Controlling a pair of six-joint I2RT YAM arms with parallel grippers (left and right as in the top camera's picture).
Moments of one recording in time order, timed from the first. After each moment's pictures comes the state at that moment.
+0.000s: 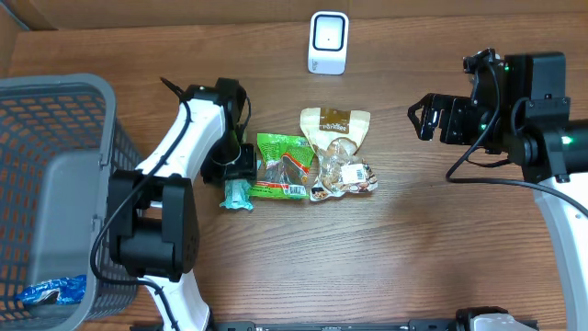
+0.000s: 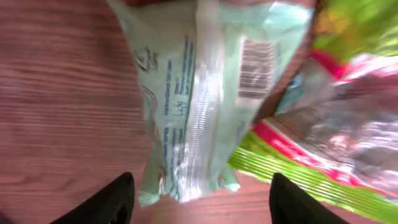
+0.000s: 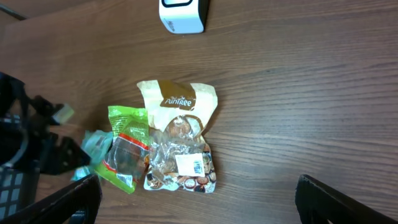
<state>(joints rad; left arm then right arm) -0.16 1.97 1.51 -1.27 0.04 -0.24 0.07 1.35 1.46 -1.01 -0.33 0.20</state>
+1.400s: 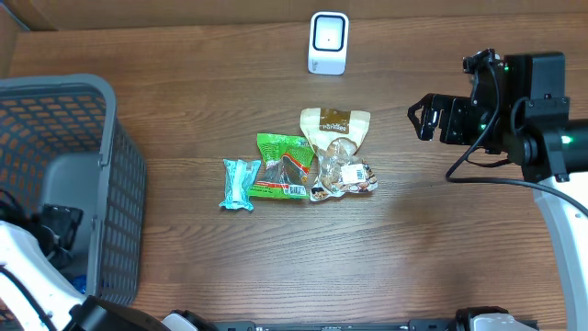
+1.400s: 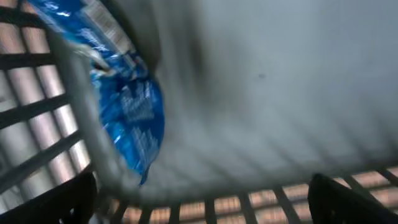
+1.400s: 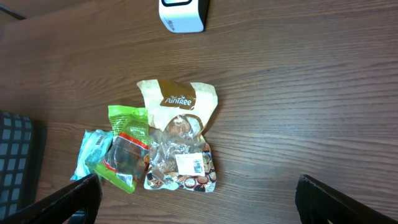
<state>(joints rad) 0.95 1.43 1.19 -1.15 -0.05 -0.50 0.07 1.36 1.46 -1.01 -0.33 0.20</state>
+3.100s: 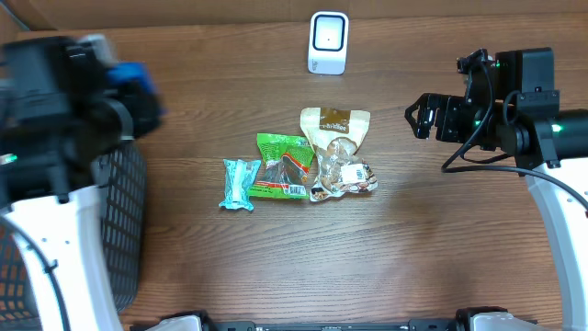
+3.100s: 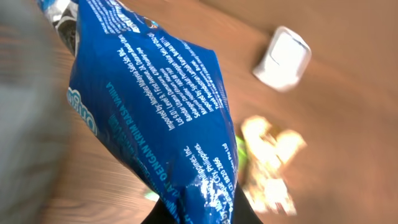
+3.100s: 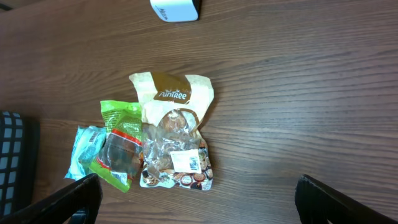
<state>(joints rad) 0.08 1.42 1.89 -1.35 0.22 -0.31 0.07 1.40 1.46 -1.02 -0.33 0.20</state>
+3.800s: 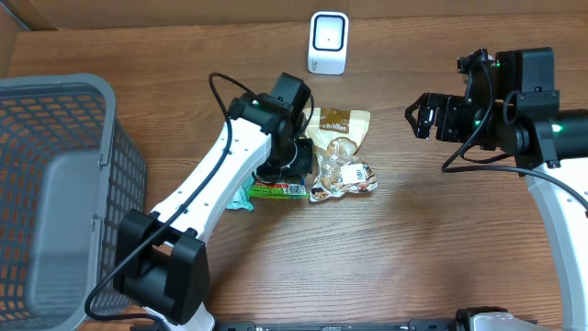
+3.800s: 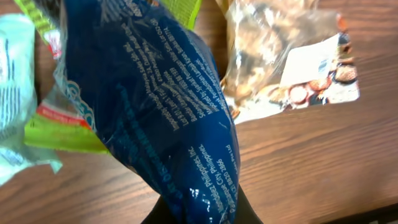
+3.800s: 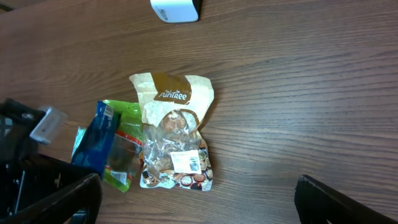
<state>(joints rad) -0.46 1.80 1.49 -1.15 0.21 -0.45 0.07 1.40 1.46 -1.01 -0.33 0.20</state>
